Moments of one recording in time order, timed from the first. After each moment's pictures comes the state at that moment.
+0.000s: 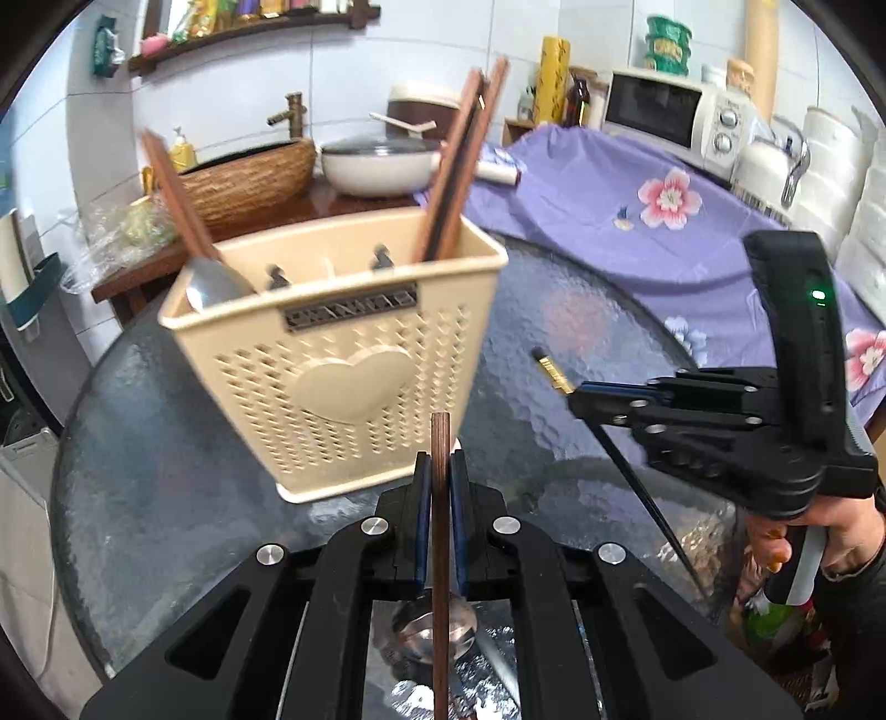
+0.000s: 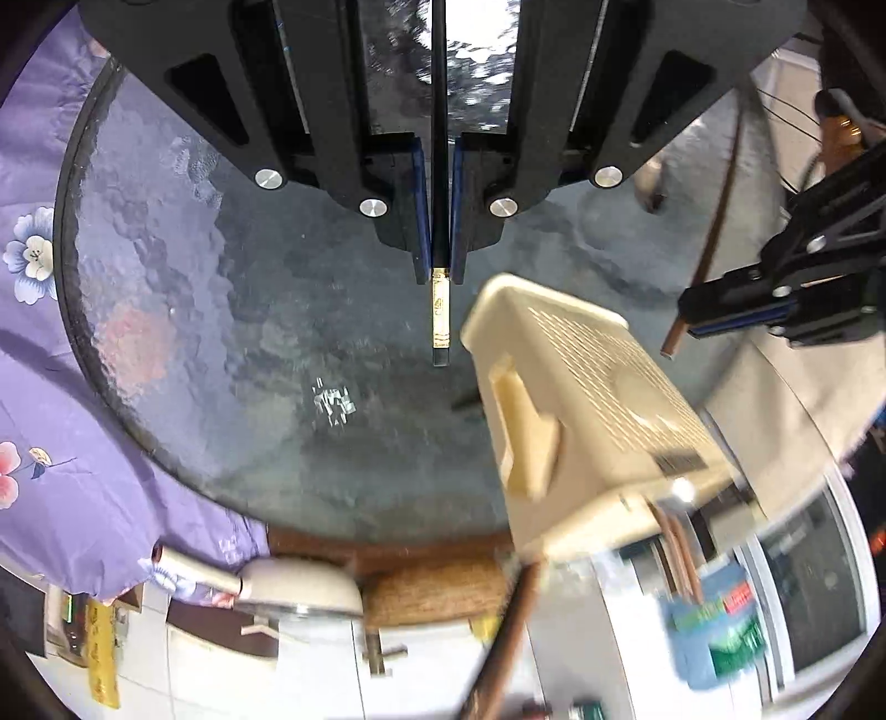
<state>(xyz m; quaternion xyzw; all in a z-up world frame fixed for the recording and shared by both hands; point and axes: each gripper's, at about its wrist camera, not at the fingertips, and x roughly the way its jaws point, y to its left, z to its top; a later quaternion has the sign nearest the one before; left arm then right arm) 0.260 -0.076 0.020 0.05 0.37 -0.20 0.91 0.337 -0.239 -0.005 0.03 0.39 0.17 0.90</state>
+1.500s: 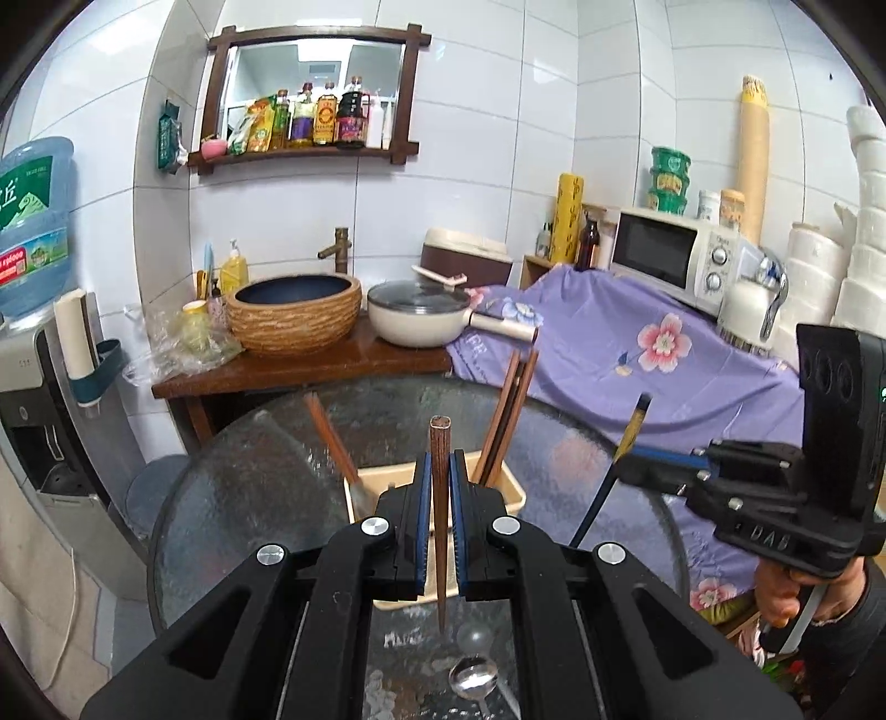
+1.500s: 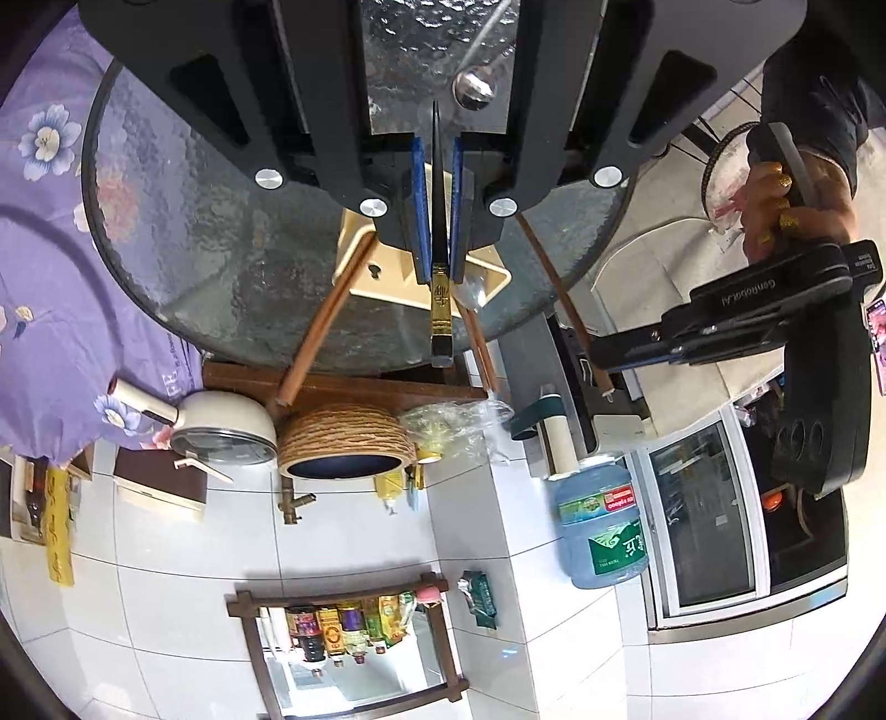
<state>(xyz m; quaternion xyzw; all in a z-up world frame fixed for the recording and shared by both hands) 0.232 -0.020 0.170 0.01 0.24 -0.19 0.95 0.281 -0.199 0.164 0.03 0.25 0.27 0.93</state>
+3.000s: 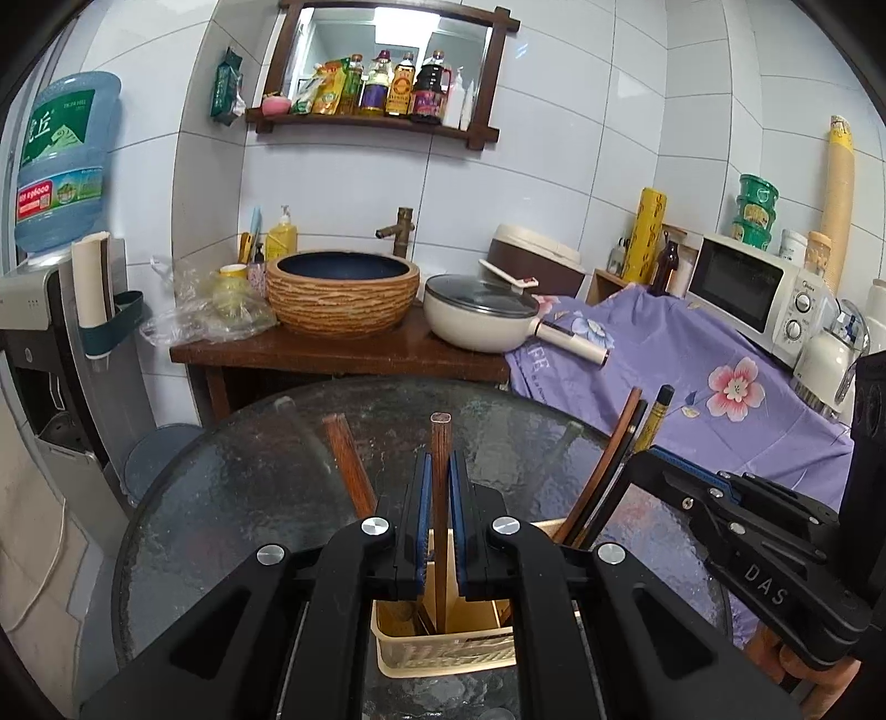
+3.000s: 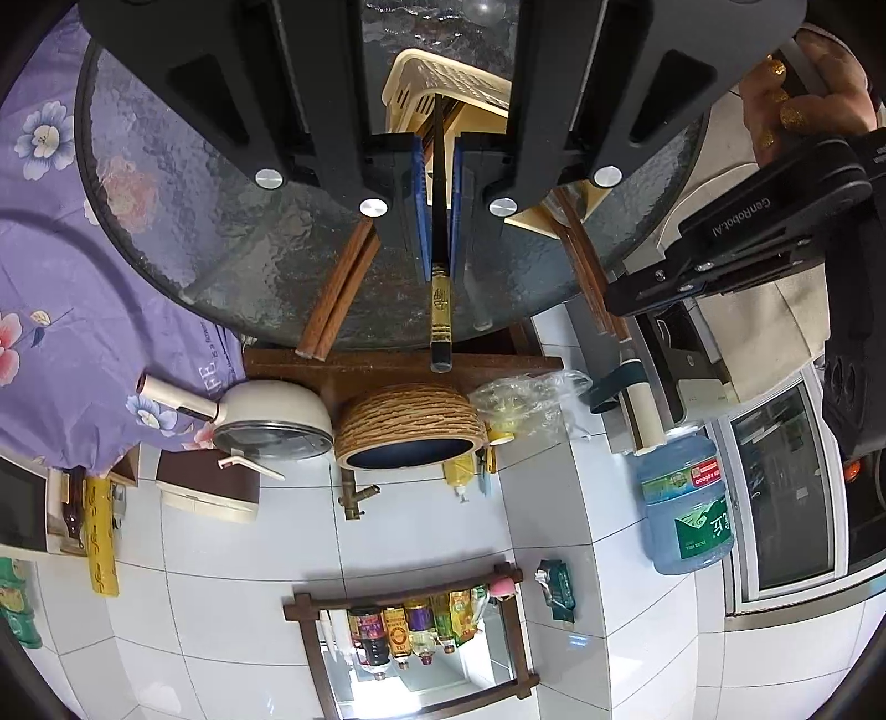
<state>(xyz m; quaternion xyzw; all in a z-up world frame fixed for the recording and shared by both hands) 0.327 -0.022 0.125 -0.05 0.26 -0.11 0.96 0.378 -0.178 0.132 0.05 0.24 0.17 0.95</state>
